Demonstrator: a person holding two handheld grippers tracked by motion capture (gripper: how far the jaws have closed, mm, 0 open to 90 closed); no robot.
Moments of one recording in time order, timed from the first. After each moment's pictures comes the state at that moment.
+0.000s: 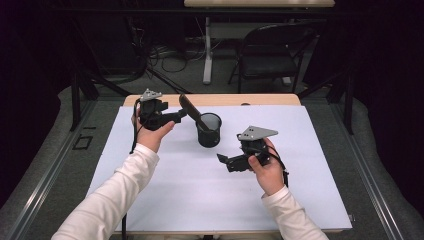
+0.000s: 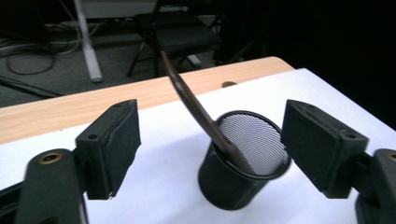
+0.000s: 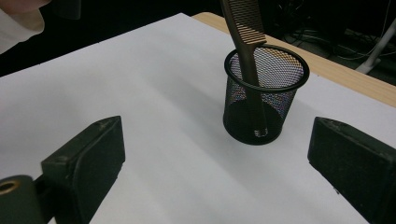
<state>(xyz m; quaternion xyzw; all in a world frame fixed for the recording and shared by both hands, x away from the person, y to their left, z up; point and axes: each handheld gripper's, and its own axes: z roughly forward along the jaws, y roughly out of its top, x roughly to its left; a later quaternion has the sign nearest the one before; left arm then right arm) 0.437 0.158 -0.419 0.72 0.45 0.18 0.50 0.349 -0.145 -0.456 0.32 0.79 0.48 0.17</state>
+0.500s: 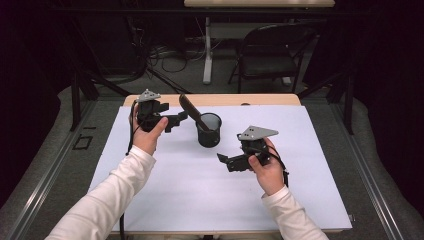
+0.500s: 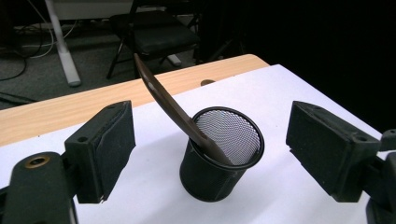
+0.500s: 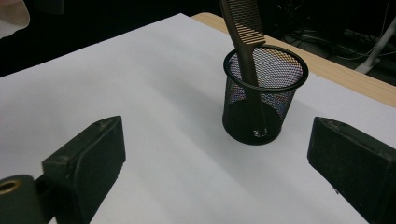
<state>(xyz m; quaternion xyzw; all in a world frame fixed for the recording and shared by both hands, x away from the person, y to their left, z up) 0.427 0.163 -0.411 0.73 0.42 0.15 0.51 0.349 -0.145 -0.456 0.32 0.79 0.48 0.17</state>
